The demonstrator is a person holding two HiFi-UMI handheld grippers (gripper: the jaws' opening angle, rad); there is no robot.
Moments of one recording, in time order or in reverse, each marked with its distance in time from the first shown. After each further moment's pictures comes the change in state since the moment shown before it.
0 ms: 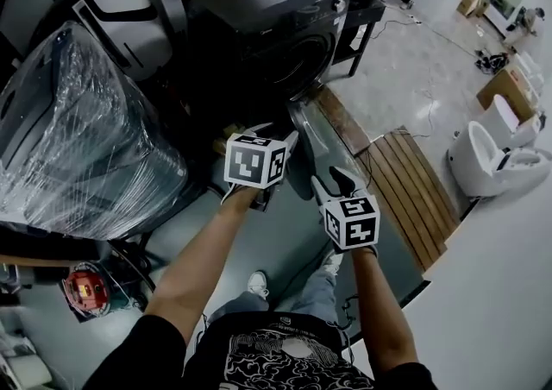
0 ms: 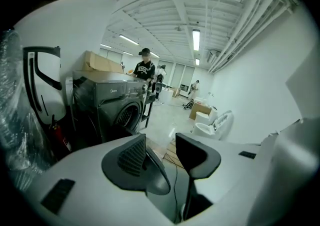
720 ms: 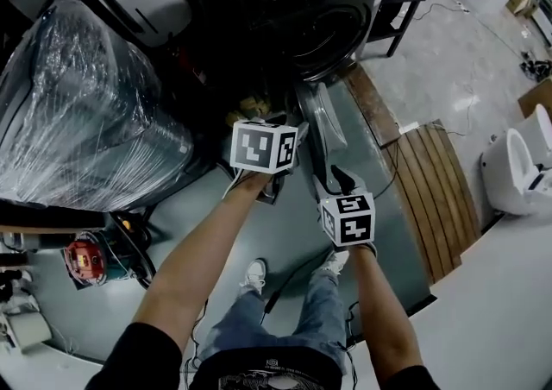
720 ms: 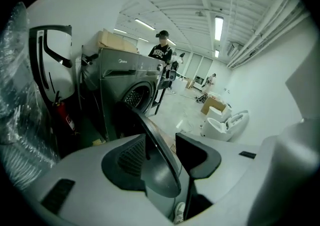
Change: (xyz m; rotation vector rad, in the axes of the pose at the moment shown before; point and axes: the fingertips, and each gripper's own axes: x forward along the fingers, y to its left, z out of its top) left arm 0.113 0.043 -0.054 -0.155 0.118 0.096; right arm 0.107 -0.044 -0.080 0.016 0.129 0.146
